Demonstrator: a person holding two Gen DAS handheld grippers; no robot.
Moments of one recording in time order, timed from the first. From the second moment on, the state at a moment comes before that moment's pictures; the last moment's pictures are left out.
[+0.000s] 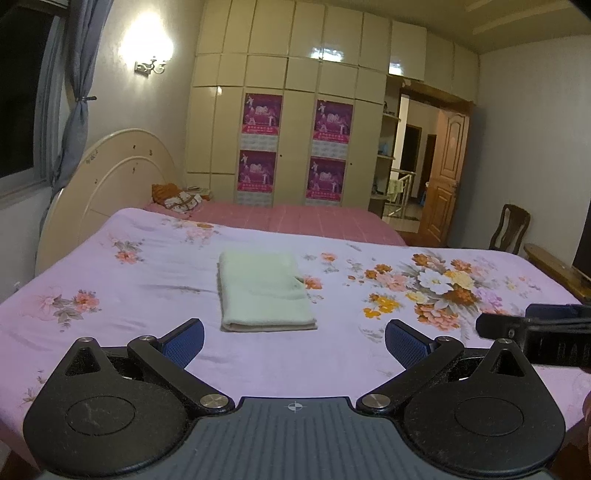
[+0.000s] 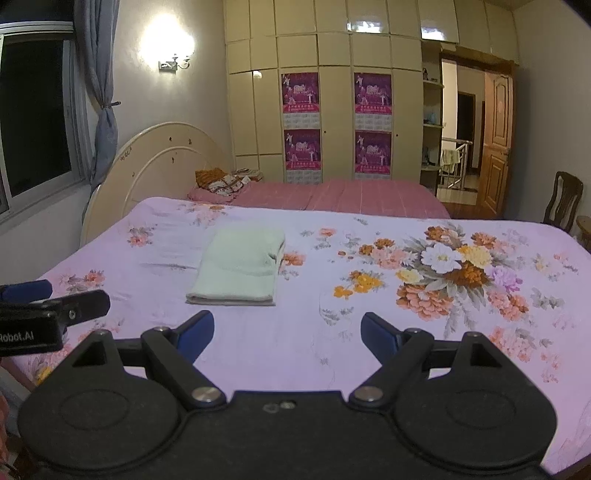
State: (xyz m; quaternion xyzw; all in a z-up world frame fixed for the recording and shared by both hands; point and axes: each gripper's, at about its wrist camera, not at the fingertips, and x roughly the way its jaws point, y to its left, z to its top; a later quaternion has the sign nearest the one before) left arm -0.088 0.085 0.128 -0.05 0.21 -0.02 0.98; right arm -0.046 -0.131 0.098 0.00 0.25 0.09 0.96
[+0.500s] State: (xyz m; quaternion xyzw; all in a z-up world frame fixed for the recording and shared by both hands) left arm -0.089 0.094 0.131 -0.04 0.21 -0.02 0.98; right arm -0.047 -0.118 0.099 0.02 0.24 0.08 0.97
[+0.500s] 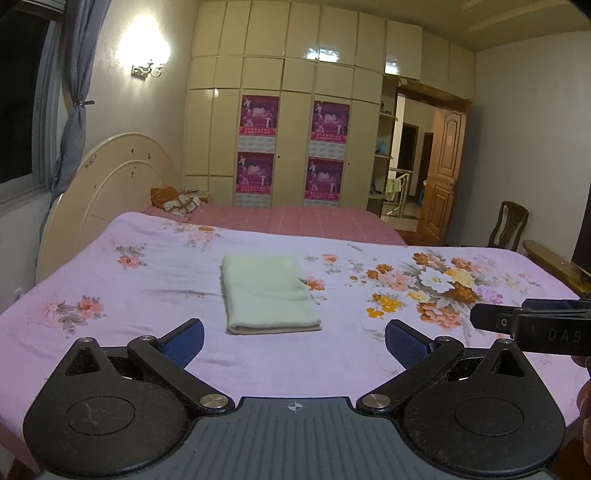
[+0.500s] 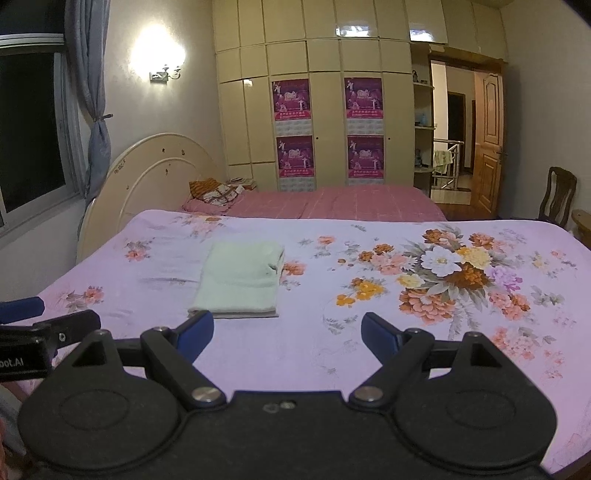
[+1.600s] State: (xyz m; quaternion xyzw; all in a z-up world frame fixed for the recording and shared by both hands) left arm -0.086 0.073 0.123 -0.04 0.21 -0.02 0.98; right arm -0.052 -0.127 0.096 0.02 0.25 0.07 0.97
